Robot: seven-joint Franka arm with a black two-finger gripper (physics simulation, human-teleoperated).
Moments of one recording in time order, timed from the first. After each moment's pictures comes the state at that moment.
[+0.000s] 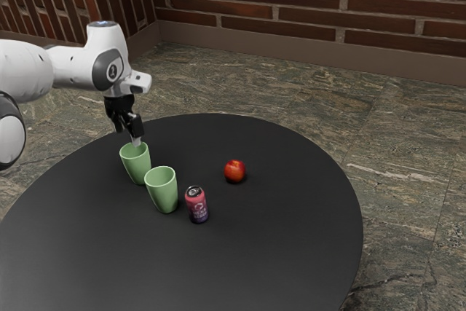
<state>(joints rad) 0.16 0.53 0.13 -1.52 -0.01 2.03 0.58</state>
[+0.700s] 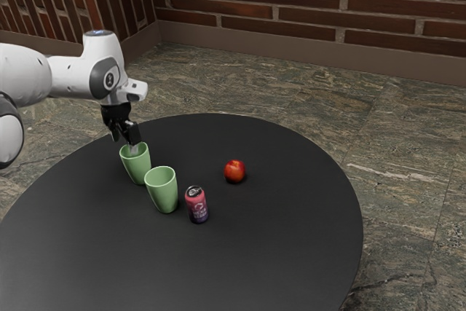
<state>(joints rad) 0.18 0.53 0.13 -1.58 -0.03 2.07 0.58</state>
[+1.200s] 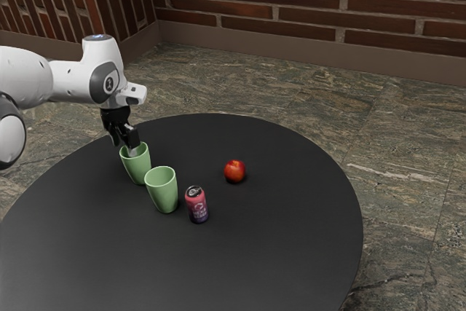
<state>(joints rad) 0.18 0.55 0.13 -1.57 -0.03 2.09 0.59</state>
